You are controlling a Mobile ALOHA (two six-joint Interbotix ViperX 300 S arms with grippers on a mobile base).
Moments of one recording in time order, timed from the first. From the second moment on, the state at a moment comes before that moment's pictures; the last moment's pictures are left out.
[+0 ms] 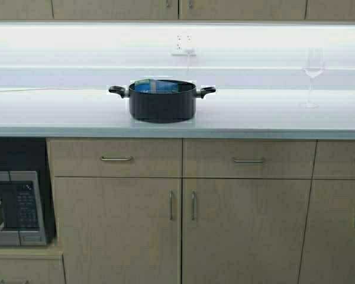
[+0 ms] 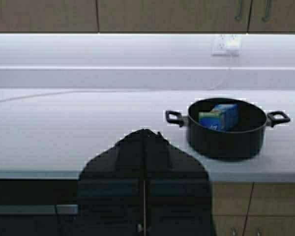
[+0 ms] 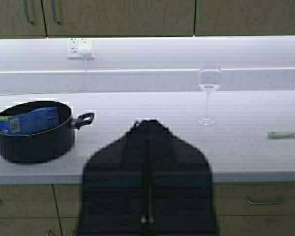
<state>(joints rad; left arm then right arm) 0.00 -0.96 1.17 0.00 -0.29 0.00 0.00 -0.96 1.17 0.00 -0.29 0.00</state>
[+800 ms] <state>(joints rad) -0.02 -0.89 1.17 0.12 -0.34 -0.16 -0.03 -0.94 1.21 -0.01 -0.29 0.00</state>
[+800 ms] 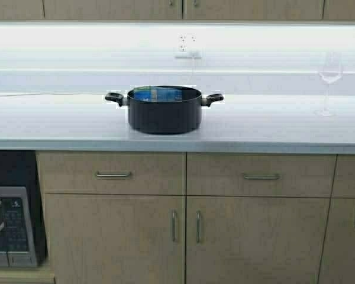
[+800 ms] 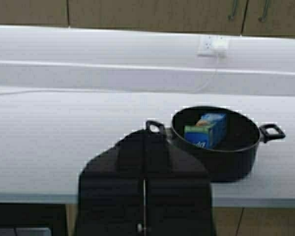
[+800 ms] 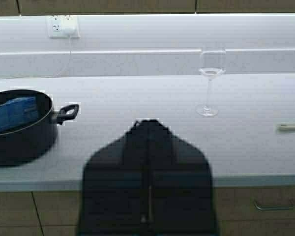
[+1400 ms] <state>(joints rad) 0.00 -0.84 1.18 0.12 -0.37 -0.16 -0.02 -0.94 1.21 -0.02 -0.26 0.00</state>
